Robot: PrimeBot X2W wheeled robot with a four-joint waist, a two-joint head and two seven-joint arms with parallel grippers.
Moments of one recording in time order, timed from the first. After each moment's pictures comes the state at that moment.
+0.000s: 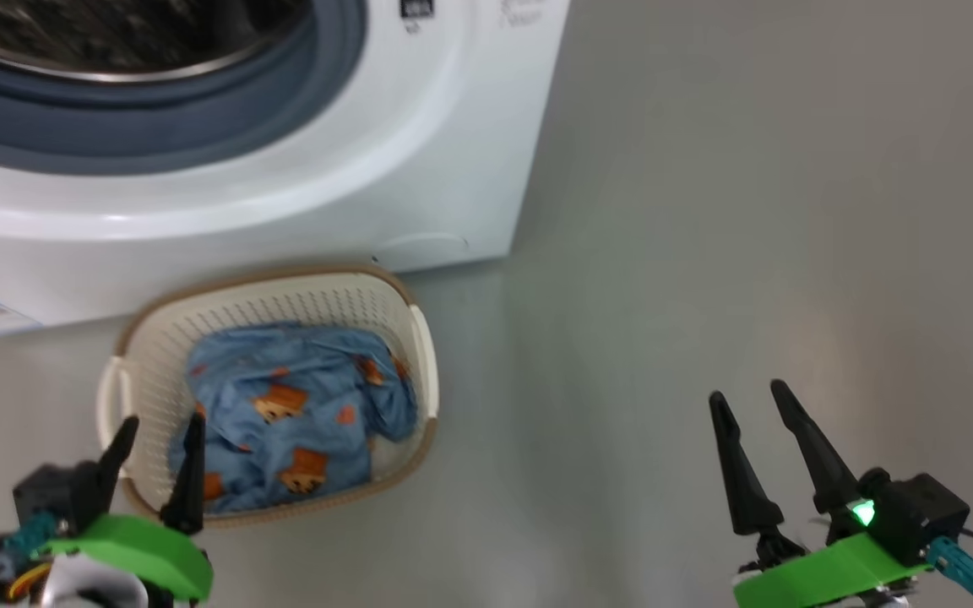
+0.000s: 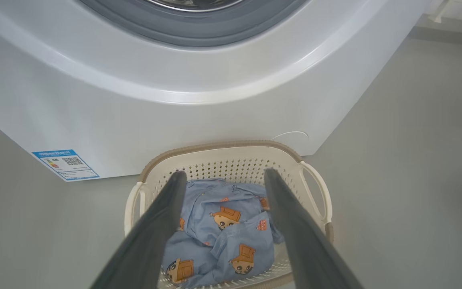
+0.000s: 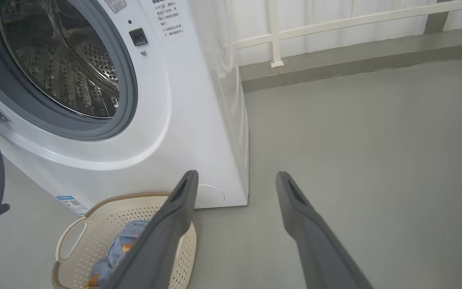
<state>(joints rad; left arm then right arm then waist) -0.19 0.19 -0.05 0.37 -0.30 -0.13 -0.18 -0.01 -0.04 0.07 0.00 0.26 0.13 -0.25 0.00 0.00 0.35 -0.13</state>
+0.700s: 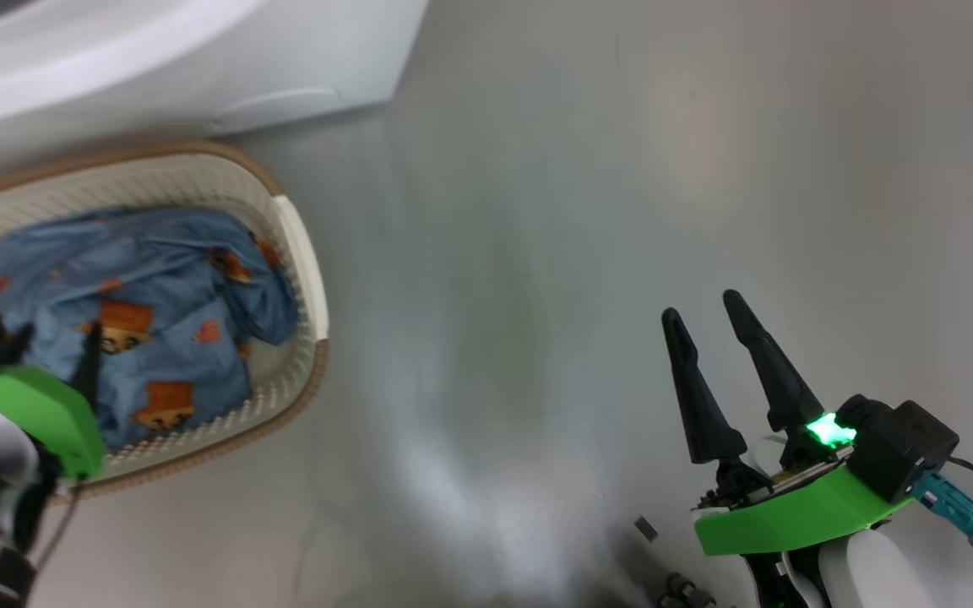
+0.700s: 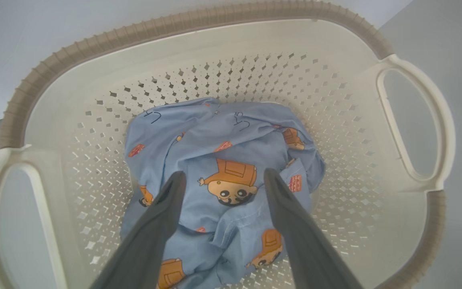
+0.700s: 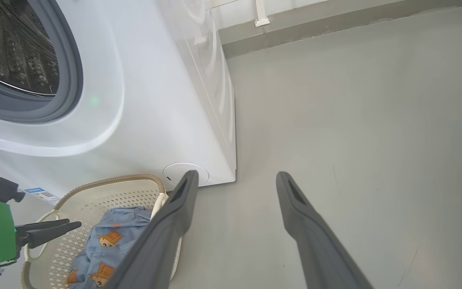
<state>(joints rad) -0.56 0.34 -0.11 0.69 -0.33 -0.13 0.03 -0.16 -0.04 0.17 -0.04 0.36 0.13 -0.25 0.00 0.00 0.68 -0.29</state>
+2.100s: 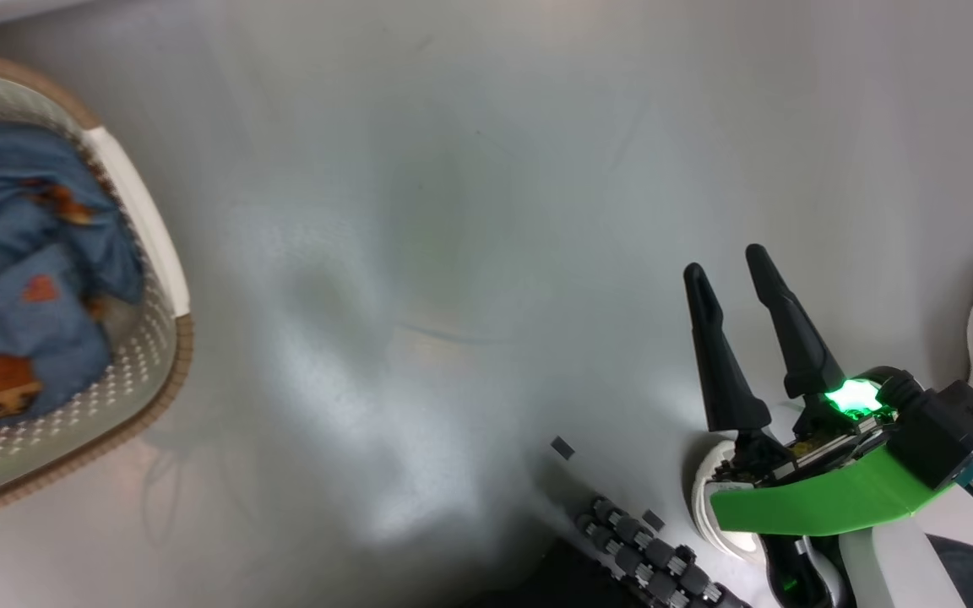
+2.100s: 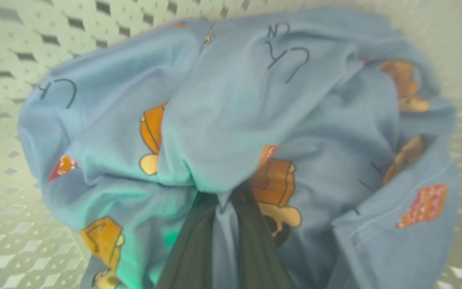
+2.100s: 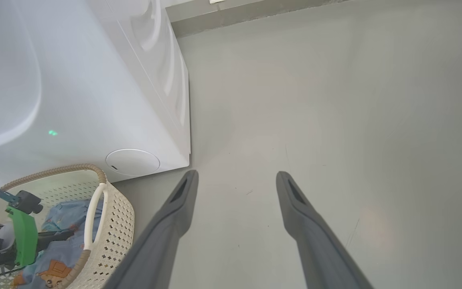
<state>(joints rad) -0.87 0.50 -0.29 1.00 -0.23 -0.13 0.03 -0.19 -0.04 0.18 -0.14 0.43 0.13 -0.25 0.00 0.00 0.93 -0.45</state>
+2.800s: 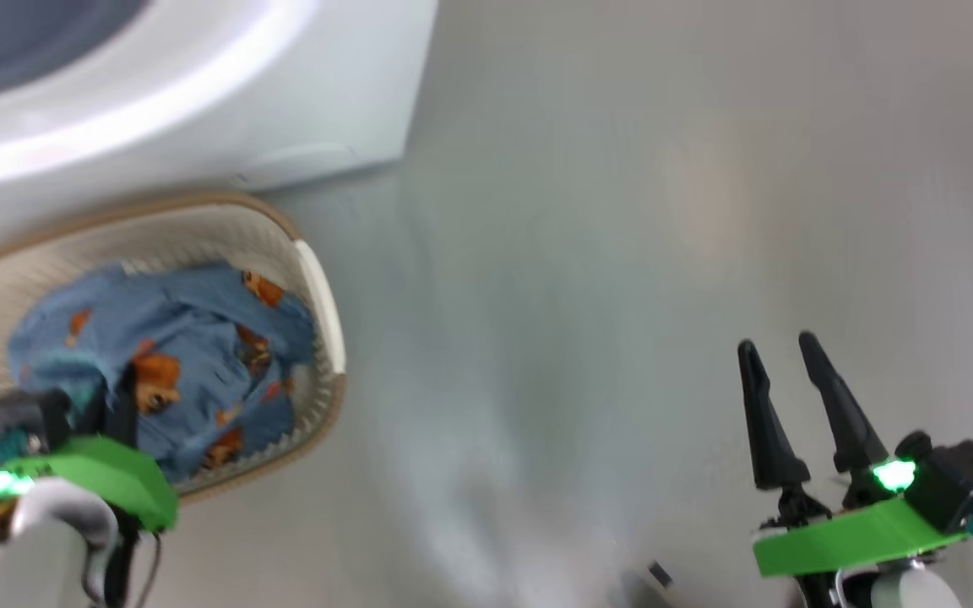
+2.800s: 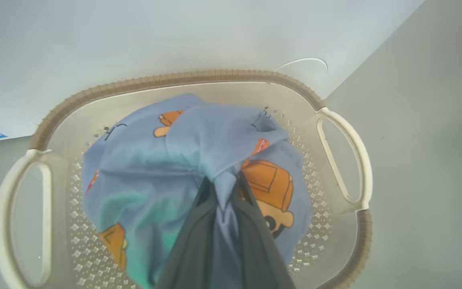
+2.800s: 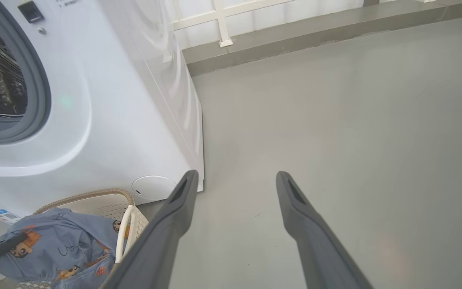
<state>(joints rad) -0.50 0.26 -0.18 0.79 -0.39 -0.06 -0.25 -0.08 -0.04 0.04 -0.02 0.35 0.13 -0.26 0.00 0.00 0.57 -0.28</state>
